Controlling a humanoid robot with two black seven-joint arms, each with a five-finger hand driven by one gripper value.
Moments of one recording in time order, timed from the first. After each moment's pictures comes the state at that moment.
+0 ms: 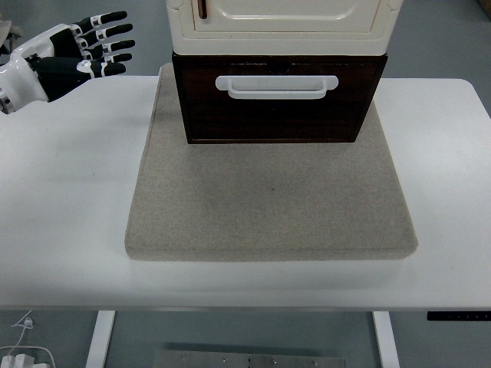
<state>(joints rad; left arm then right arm) -0.68 0.88 -0.84 -1.36 0.24 -0.32 -0.01 0.01 0.00 -0.04 0.13 0.00 -0.02 -0.09</state>
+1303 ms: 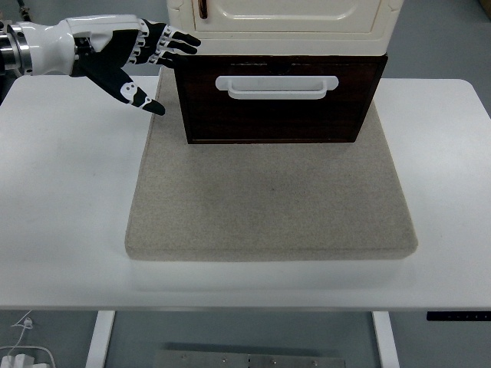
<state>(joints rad) -1.23 0.96 -0.40 -1.47 0.53 -0.45 0.07 0.01 0.00 -0.04 0.13 0.00 -0.02 -0.09</state>
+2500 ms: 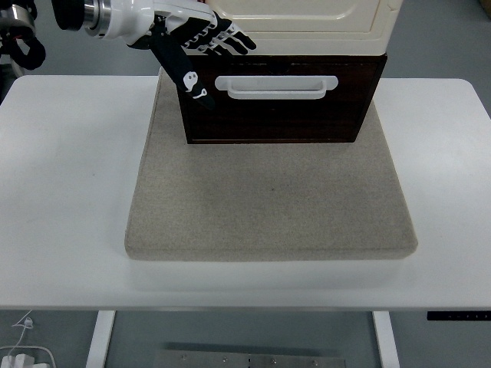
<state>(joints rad) -1.54 0.71 -0.19 -1.35 0.53 -0.46 0.31 0.01 0.00 -0.04 0.13 0.00 -0.02 -0.09</state>
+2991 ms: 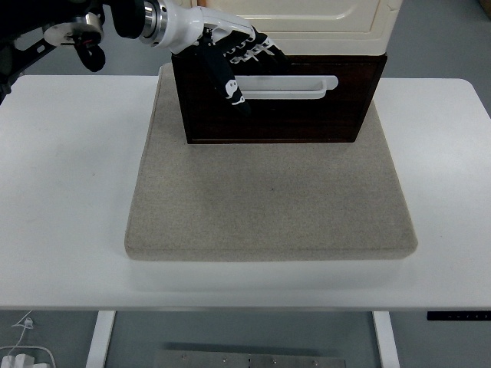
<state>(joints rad) -1.56 0.50 -0.16 -1.17 0.53 -0.46 0.32 0.01 0.00 -0.04 0.13 0.00 -0.02 -0.09</state>
